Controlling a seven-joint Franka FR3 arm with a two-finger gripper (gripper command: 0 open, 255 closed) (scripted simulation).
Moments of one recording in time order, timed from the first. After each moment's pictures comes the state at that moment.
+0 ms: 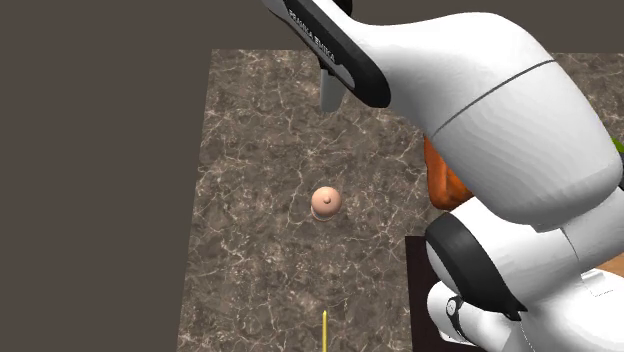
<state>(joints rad) -0.38 0.68 -0.46 -1.01 0.17 1.43 -0.80</state>
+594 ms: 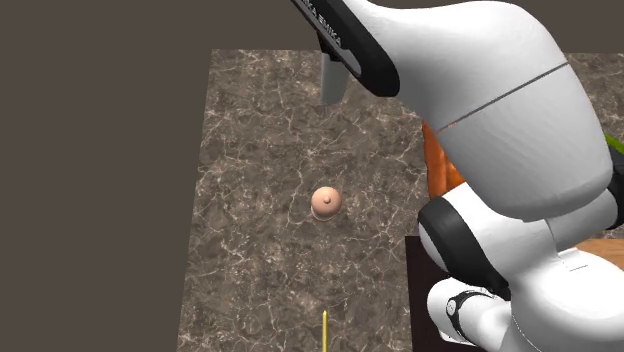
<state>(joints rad) -0.44 0.75 -0.45 -0.75 0.20 1.25 -0.80</state>
